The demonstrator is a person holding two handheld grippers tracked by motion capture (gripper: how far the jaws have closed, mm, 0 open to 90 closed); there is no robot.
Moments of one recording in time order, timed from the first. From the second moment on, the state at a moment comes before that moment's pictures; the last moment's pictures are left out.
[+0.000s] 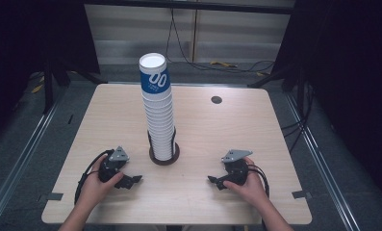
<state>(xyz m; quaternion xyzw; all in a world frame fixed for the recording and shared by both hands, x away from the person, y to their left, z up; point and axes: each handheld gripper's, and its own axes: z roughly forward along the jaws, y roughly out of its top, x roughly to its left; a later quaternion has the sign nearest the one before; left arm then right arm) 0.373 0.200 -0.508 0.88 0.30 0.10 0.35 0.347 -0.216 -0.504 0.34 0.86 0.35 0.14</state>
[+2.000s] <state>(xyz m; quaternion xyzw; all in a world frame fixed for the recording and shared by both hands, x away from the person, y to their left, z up) 0.391 0.204 -0.406 0.87 0.29 0.07 0.39 0.393 -0.166 -0.354 0.25 0.89 0.37 0.08</state>
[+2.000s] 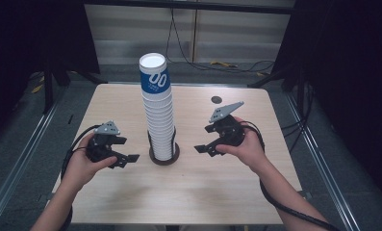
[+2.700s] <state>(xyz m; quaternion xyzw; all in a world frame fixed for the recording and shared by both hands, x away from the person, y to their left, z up) 0.406 0.187 -0.376 0.87 0.27 0.07 0.40 0.418 -0.143 -0.295 0.22 0.90 0.36 0.09</state>
